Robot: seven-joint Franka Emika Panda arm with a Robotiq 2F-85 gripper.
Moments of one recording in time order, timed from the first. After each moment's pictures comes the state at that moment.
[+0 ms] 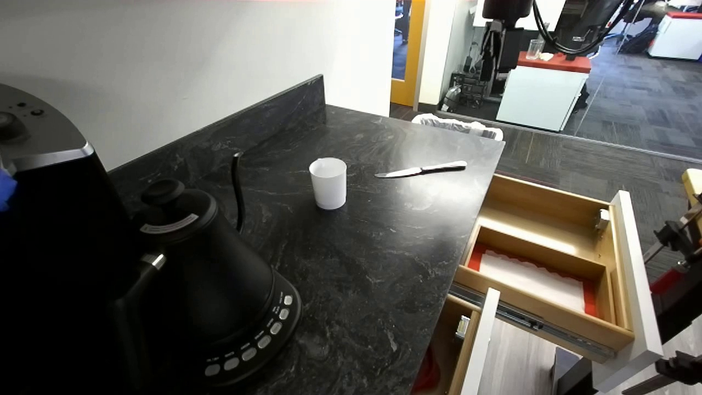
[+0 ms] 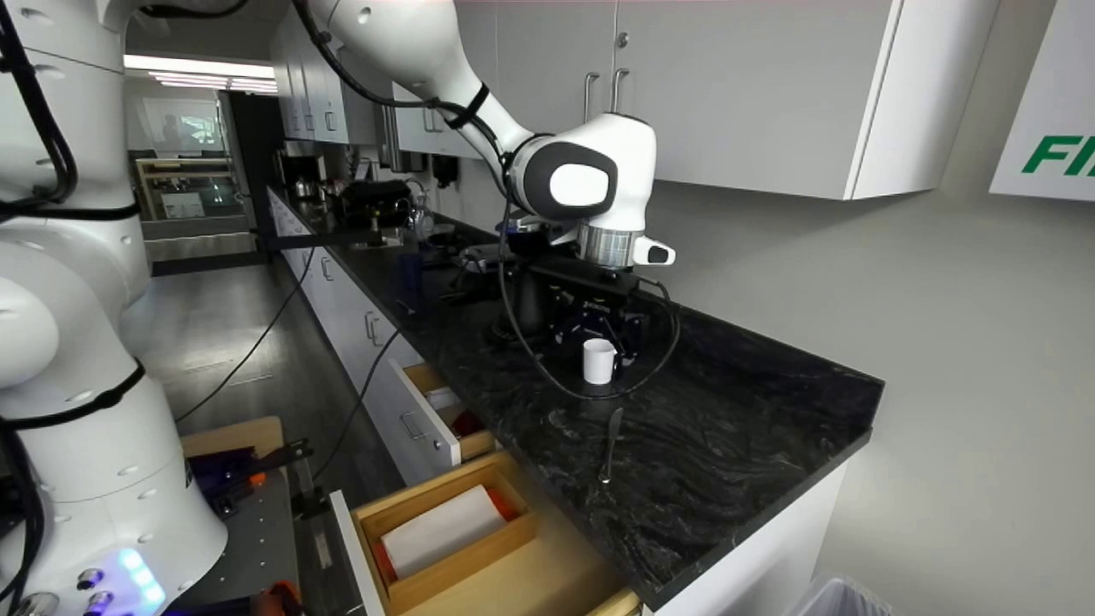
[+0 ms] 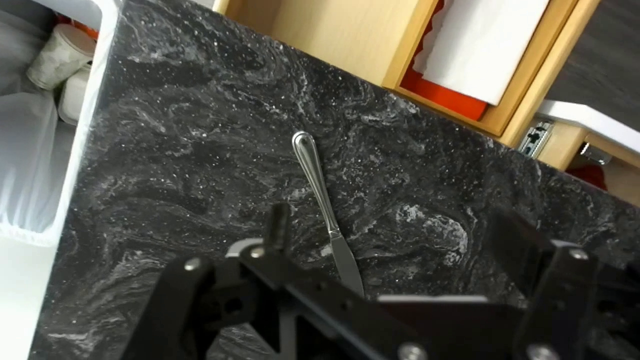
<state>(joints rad) -0.13 0.22 -0.06 -2.09 0.05 2.26 -0.68</state>
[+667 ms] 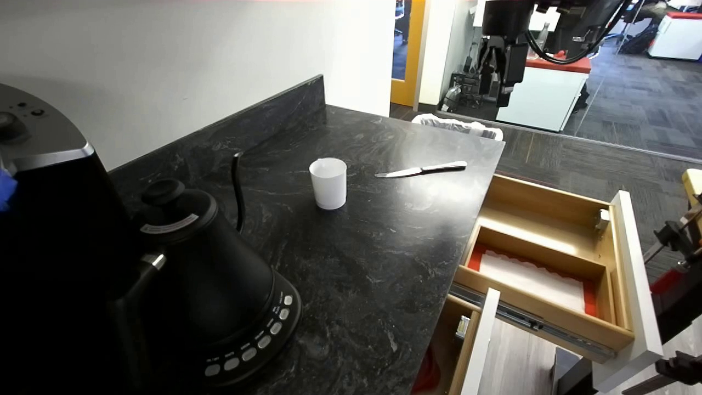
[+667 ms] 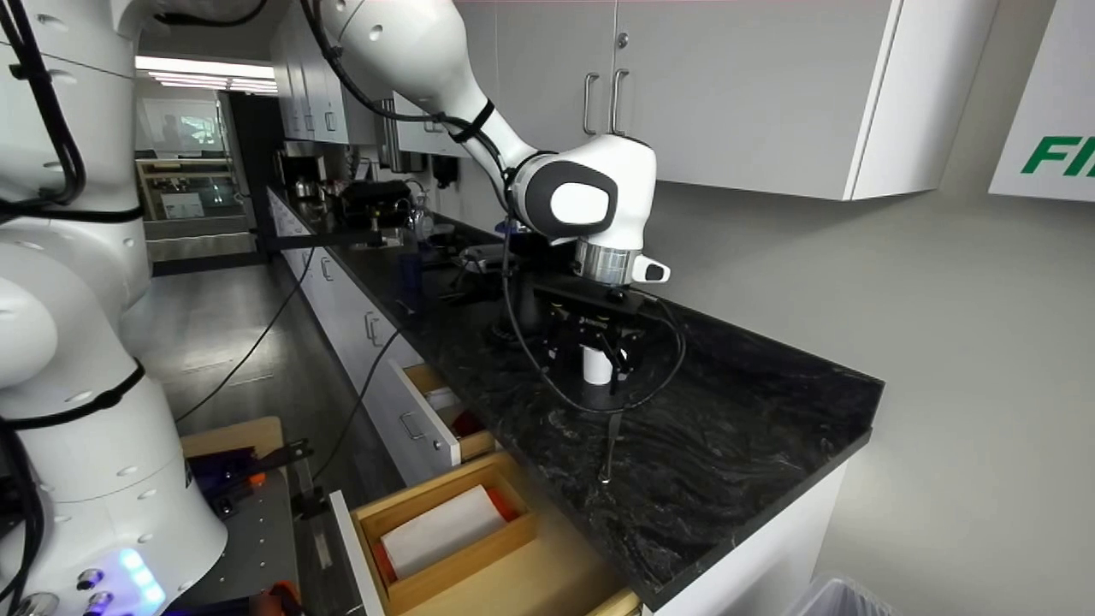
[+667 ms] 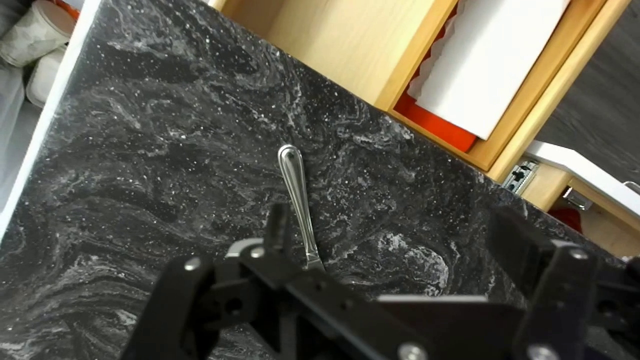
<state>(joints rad) -0.13 0.25 -0.06 -2.10 0.05 2.26 -0.79</state>
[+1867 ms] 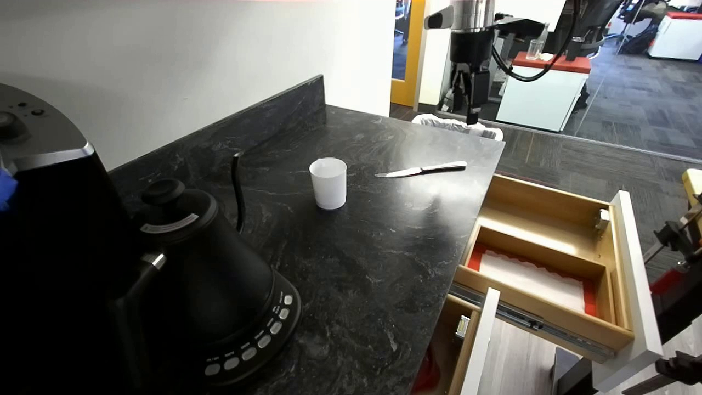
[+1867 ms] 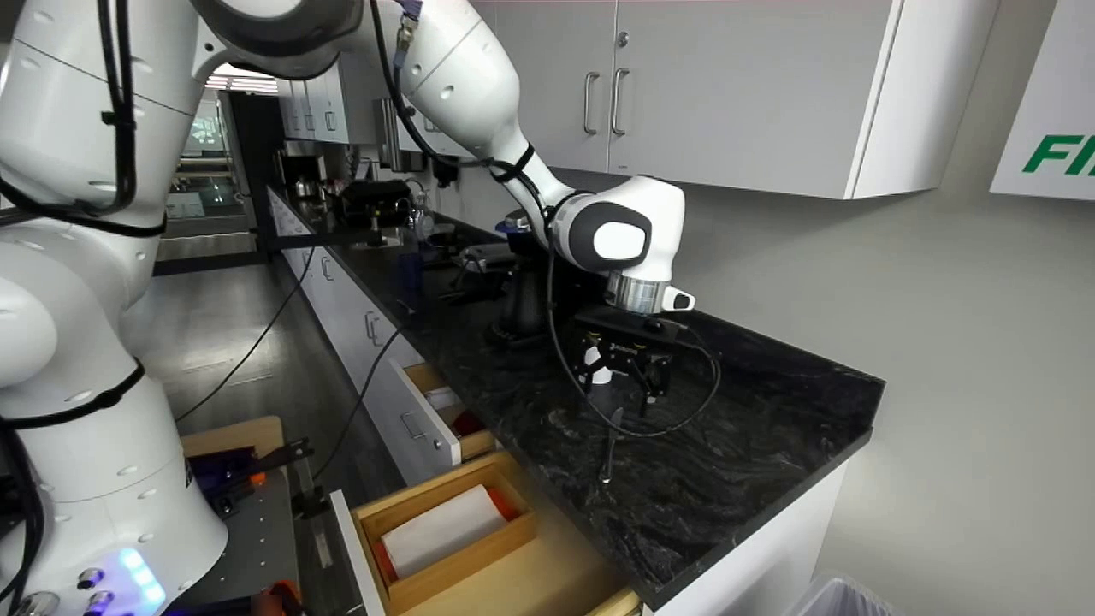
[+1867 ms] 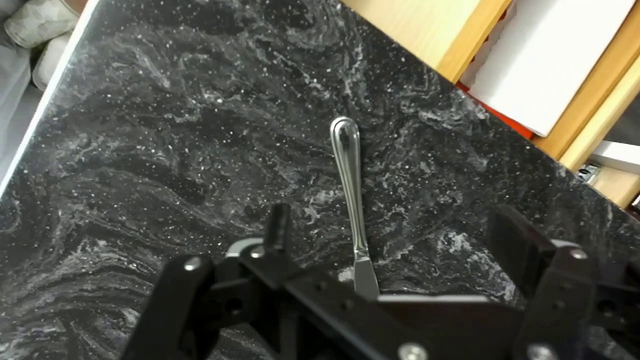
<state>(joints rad) -0.13 0.48 -0.05 -1.88 0.01 2.26 -0.81</state>
